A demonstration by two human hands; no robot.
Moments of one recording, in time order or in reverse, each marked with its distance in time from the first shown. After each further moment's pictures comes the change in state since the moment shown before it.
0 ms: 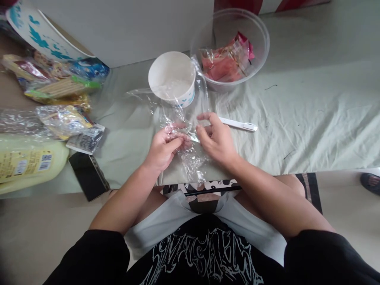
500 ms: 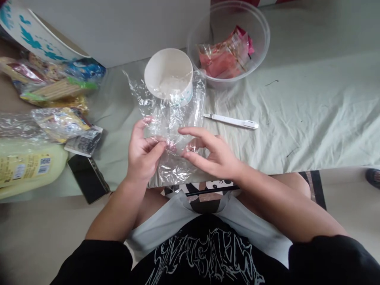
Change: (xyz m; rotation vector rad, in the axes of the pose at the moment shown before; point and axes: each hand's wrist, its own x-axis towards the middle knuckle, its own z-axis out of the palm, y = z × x) left_hand -0.029 0.010 -0.022 0.207 0.087 0.336; right_hand -0.021 0.008 -0.008 0.291 -0.283 -0.459
